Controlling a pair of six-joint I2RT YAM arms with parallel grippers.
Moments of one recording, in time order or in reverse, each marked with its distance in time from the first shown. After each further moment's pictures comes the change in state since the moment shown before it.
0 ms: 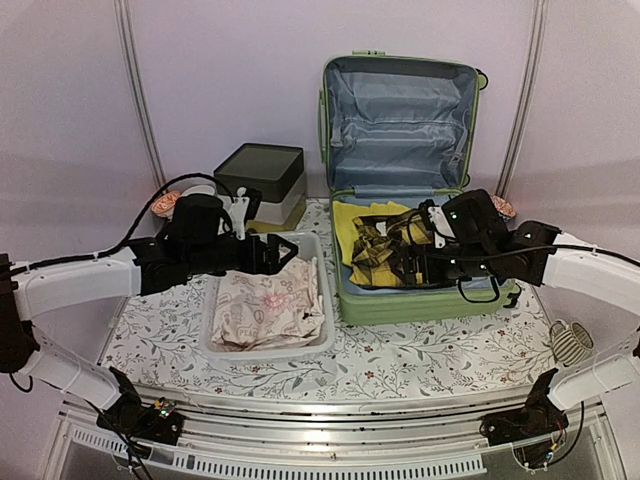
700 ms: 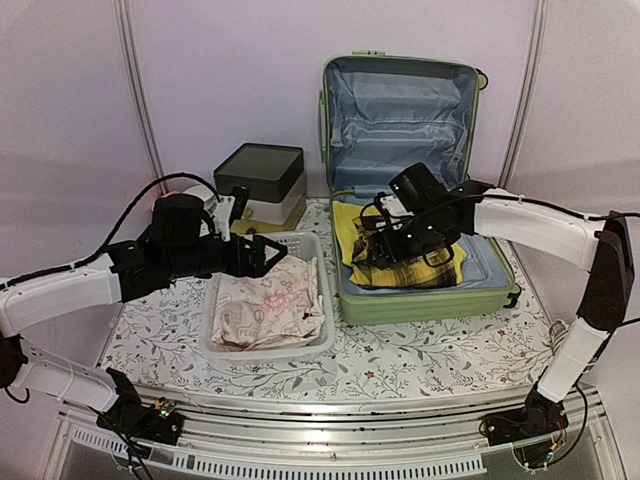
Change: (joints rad) left arm 0.000 -0.134 -0.036 -0.063 0.029 0.016; right arm -0.085 0.443 0.419 -0.187 -0.090 -0.233
